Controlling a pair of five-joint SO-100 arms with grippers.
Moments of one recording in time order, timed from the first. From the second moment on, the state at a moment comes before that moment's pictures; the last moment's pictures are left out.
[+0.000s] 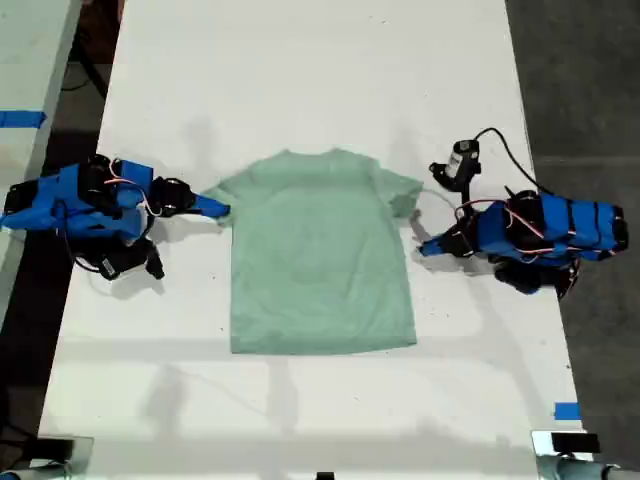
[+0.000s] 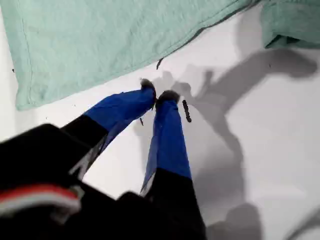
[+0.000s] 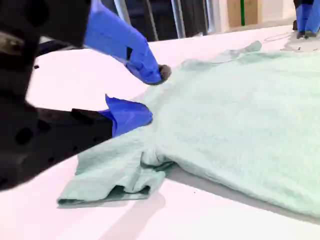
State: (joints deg) arm 0 -14.9 205.0 186.6 57.7 14.6; arm 1 6.6 200.3 174.7 78.0 -45.1
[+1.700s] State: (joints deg) arm 0 -14.9 205.0 186.6 57.7 14.6; arm 1 52.6 90.9 109.2 59.8 -47.6
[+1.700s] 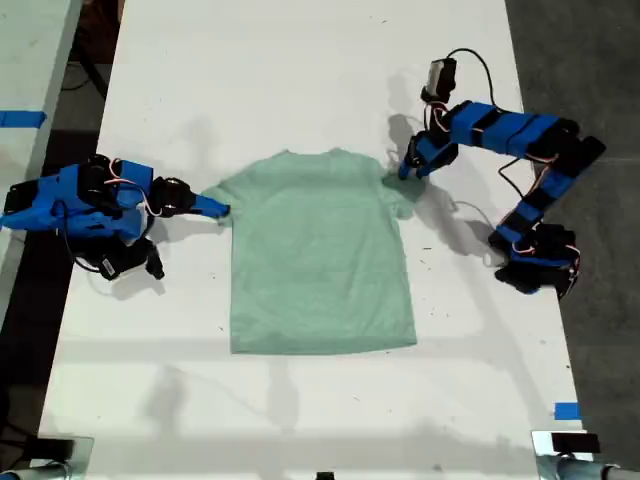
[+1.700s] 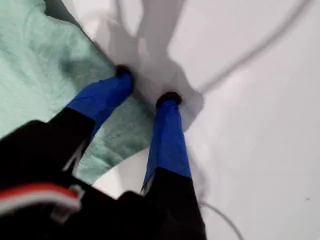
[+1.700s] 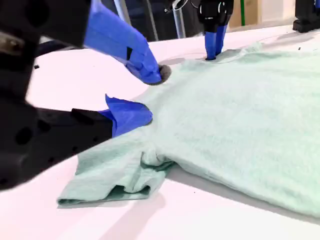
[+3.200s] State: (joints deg) arm 0 -14.9 205.0 186.6 57.7 14.6; arm 1 44.8 118.6 129.7 69.0 -36.3
